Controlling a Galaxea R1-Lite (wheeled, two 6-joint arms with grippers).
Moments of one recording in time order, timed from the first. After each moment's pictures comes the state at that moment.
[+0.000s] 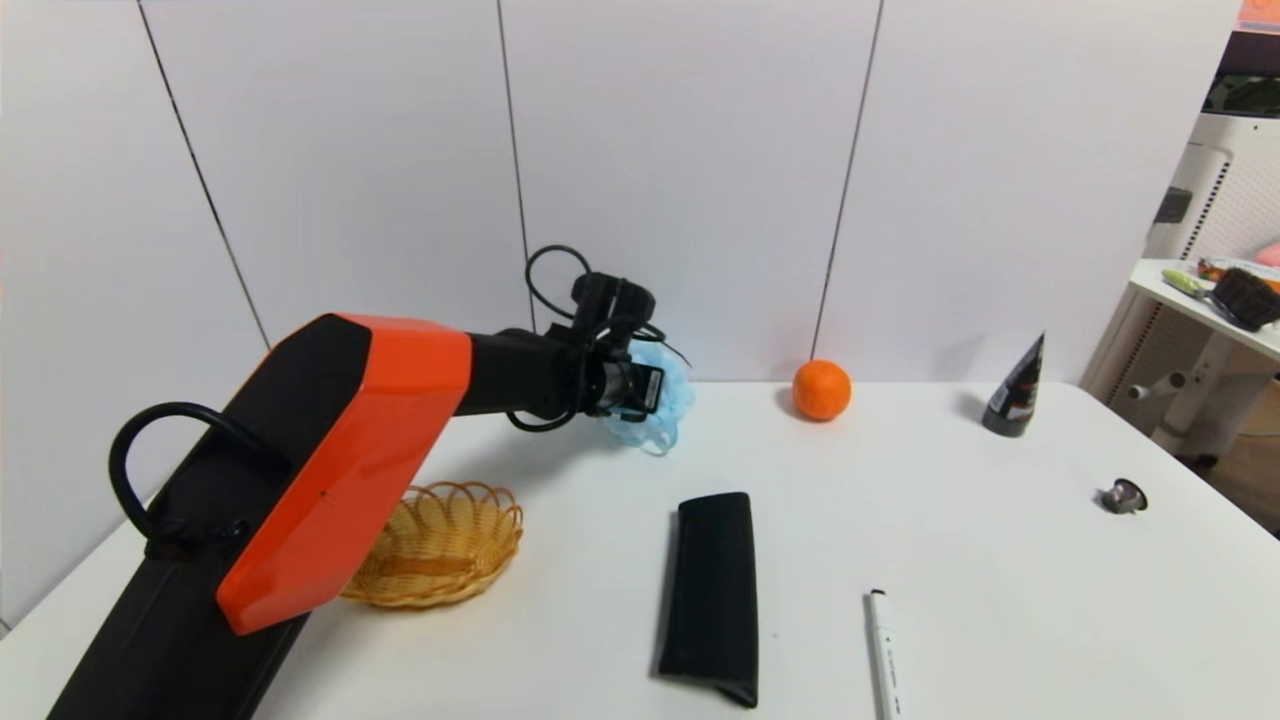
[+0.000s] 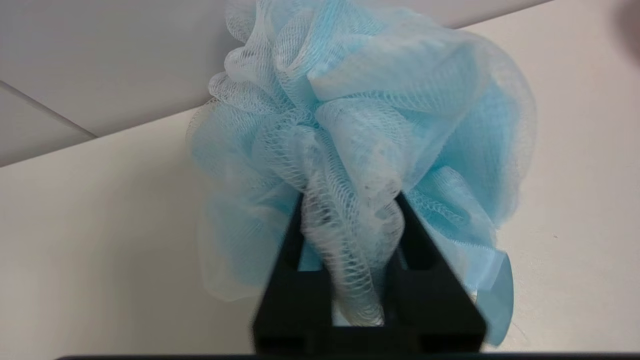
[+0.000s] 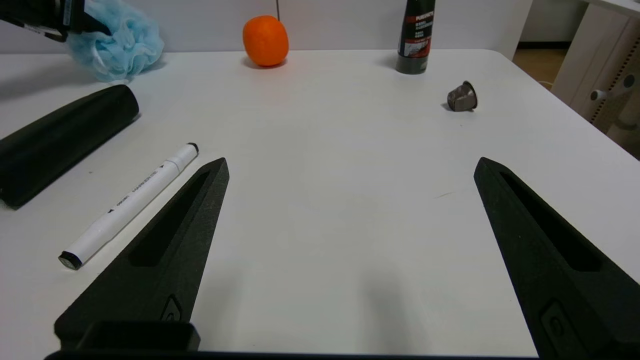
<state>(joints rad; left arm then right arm) -0.55 2.46 -1.96 0.06 0.19 -0.12 0.00 0.00 0.00 0.00 0.00 0.00</state>
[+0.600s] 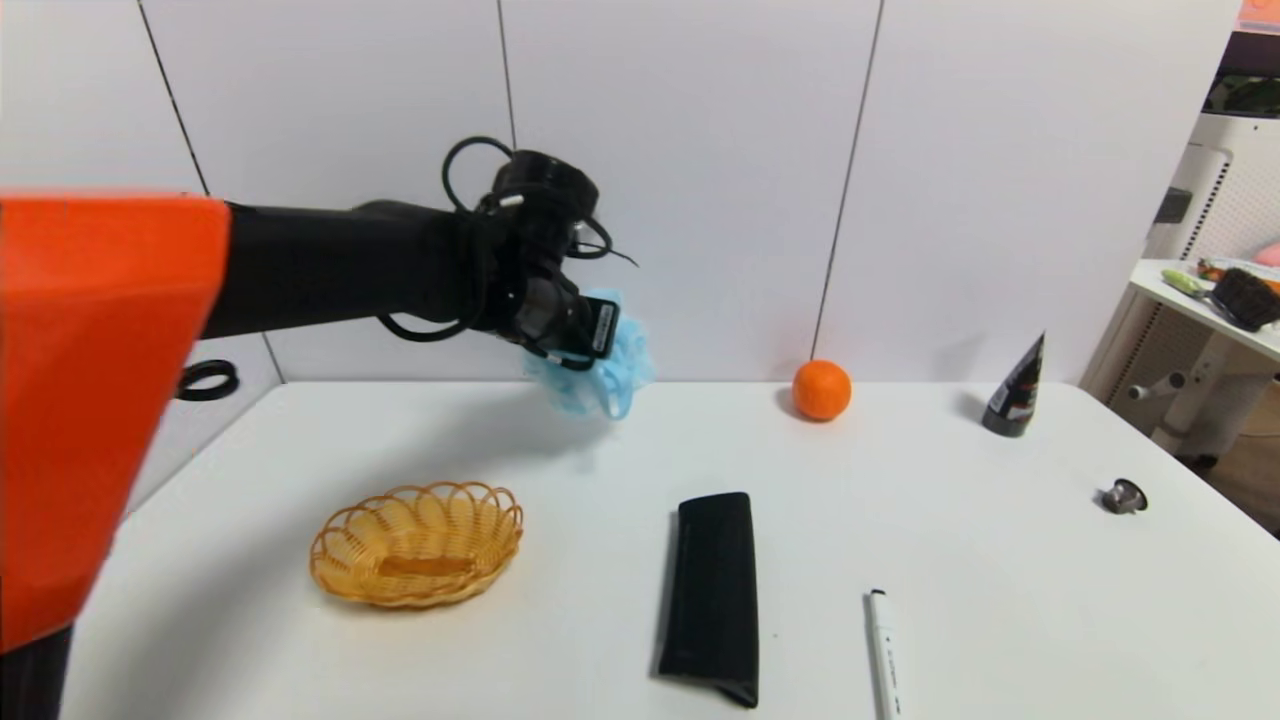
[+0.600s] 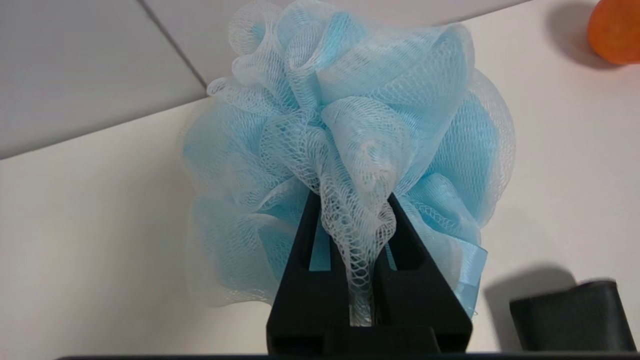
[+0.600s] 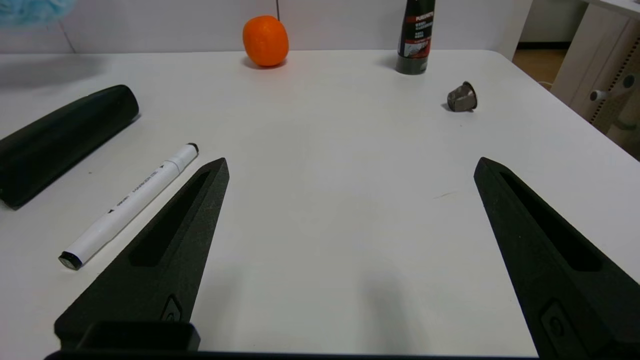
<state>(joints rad) -0.53 2.09 -1.84 0.35 0.20 -0.11 0.00 0.00 0.00 0.00 0.00 0.00</state>
